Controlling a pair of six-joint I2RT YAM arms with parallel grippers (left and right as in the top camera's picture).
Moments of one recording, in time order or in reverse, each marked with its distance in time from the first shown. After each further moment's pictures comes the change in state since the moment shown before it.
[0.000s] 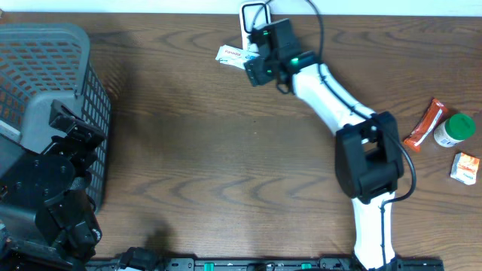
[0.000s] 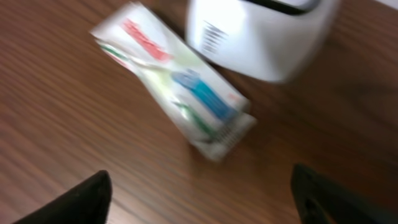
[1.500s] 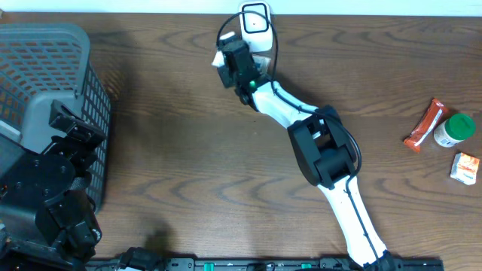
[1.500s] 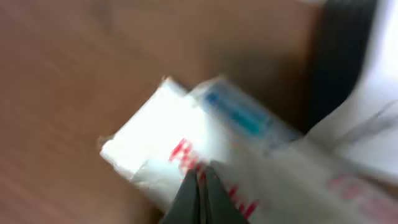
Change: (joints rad) left arm 0.000 0.000 0.000 0.000 0.000 0.000; right arm 0.142 0.325 0.148 0.342 0.229 0.084
